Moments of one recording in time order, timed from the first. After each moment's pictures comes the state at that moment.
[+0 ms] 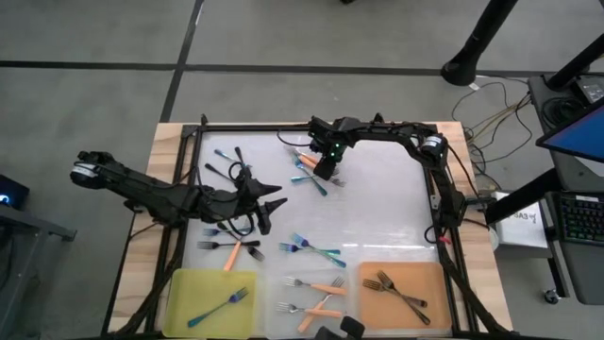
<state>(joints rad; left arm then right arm) -0.26 1.17 0.76 0.11 -0.63 -0.32 -0.52 2.14 1.60 -0.81 -0.13 -0.02</state>
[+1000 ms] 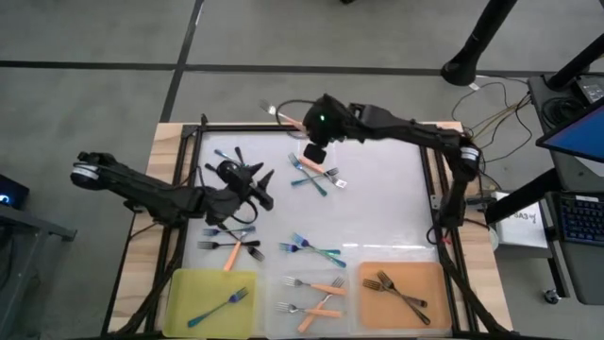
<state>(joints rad) -0.22 1.19 0.65 0.24 -1.08 -0.32 -0.34 1.83 1.81 -0.77 0.19 -0.10</state>
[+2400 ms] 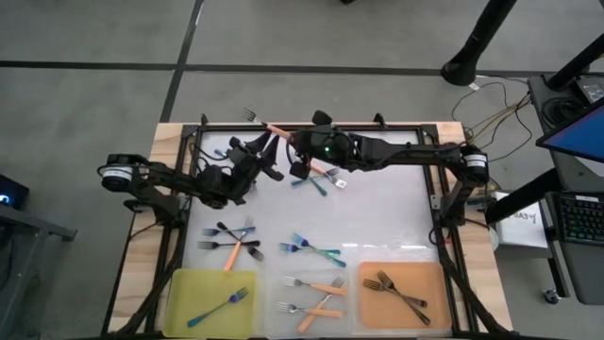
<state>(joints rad) 0.06 1.52 0.58 1.56 -0.75 0.18 -0.16 1.76 1.53 -0.15 0.39 -0.24</state>
